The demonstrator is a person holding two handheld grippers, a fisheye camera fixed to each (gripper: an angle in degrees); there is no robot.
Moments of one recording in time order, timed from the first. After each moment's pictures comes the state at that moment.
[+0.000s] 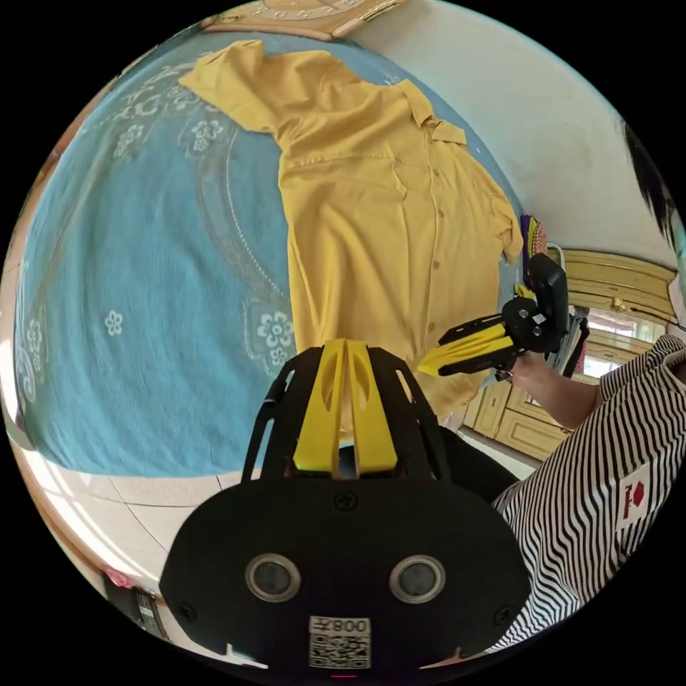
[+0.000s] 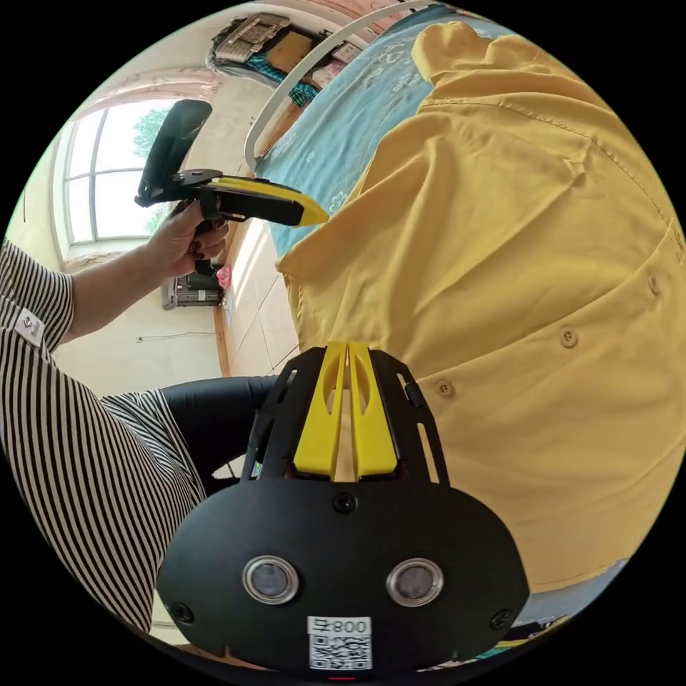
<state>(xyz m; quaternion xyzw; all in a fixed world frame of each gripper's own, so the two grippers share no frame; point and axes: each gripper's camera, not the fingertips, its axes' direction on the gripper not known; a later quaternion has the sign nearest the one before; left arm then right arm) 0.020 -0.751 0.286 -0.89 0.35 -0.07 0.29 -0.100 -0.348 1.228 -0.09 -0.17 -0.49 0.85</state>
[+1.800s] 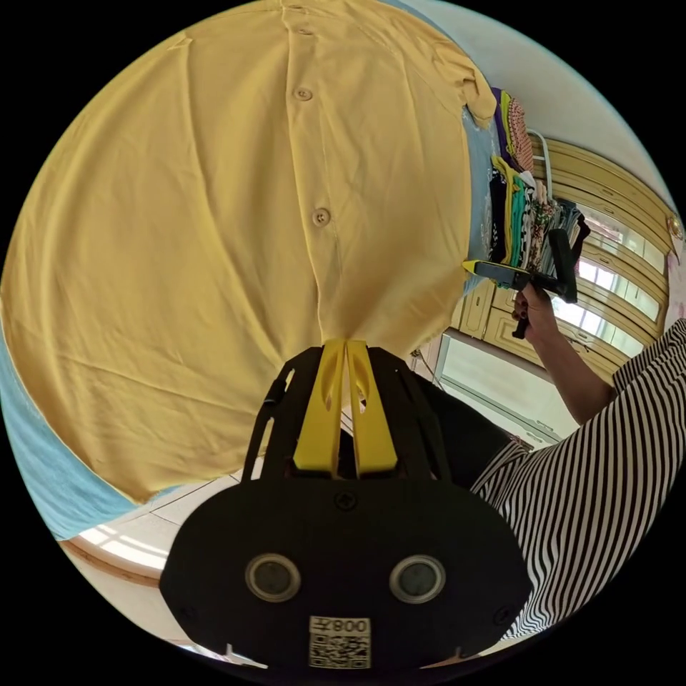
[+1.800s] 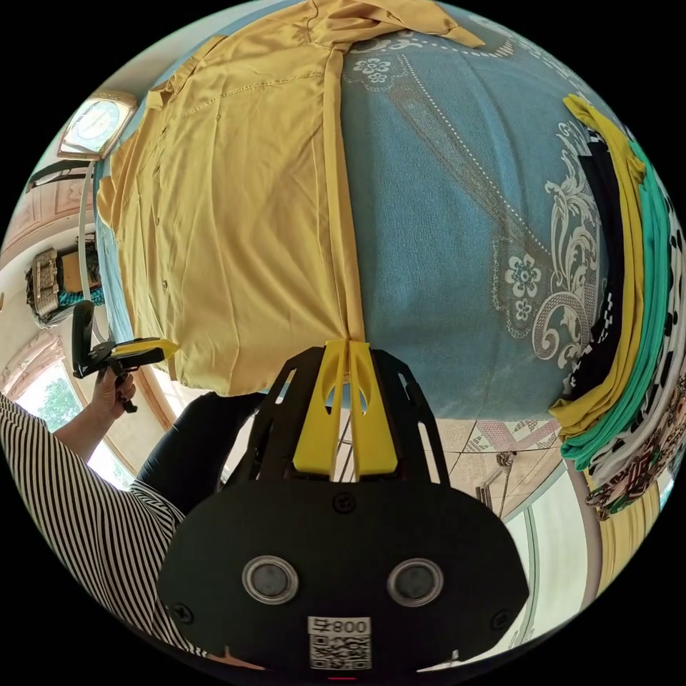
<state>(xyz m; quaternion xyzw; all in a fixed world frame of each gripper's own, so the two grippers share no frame) 0.181 -0.757 0.204 -0.88 0.46 -0.01 0.09 0.203 -0.184 1.097 -0.01 -0.11 0.00 0.99</state>
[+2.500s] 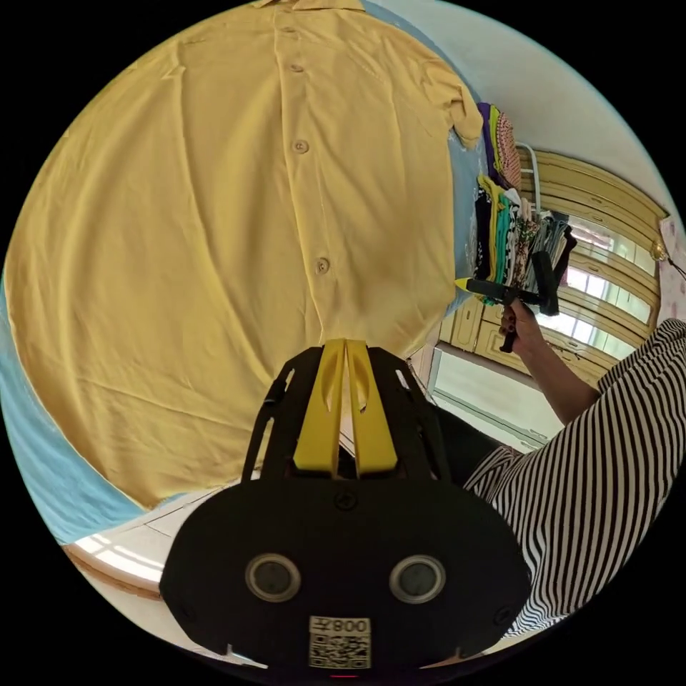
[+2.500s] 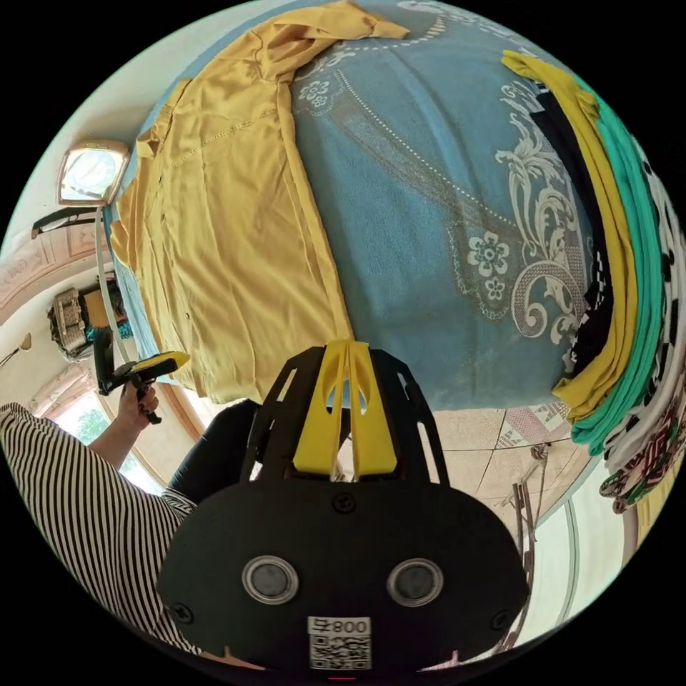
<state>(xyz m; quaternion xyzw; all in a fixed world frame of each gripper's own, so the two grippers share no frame) 0.182 -0.806 0.223 -0.88 0.46 -0.03 0.11 0.237 -0.132 1.008 0.00 -0.17 0.05 0.98</state>
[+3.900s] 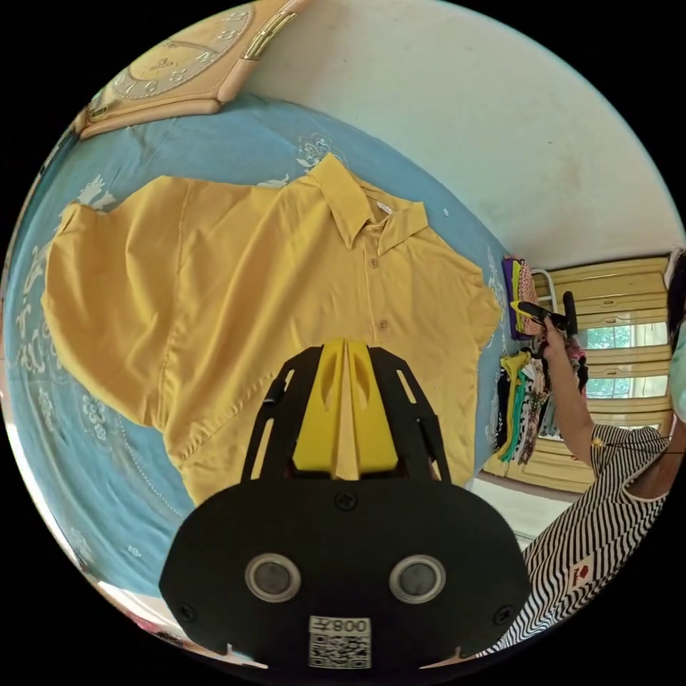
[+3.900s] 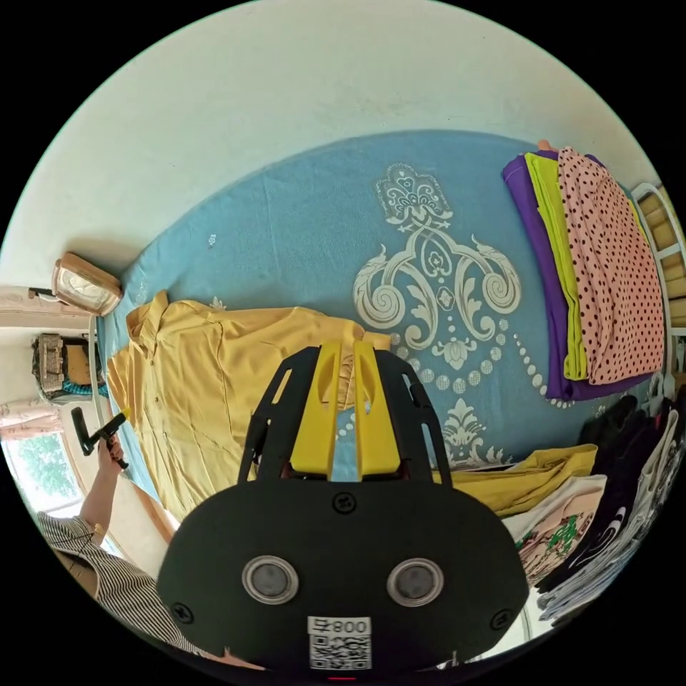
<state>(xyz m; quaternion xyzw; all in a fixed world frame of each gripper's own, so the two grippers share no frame) 0.214 -0.895 0.400 -0.84 0.40 -0.08 0.36 0.344 -0.365 0.700 0.20 -0.09 0.05 0.98</state>
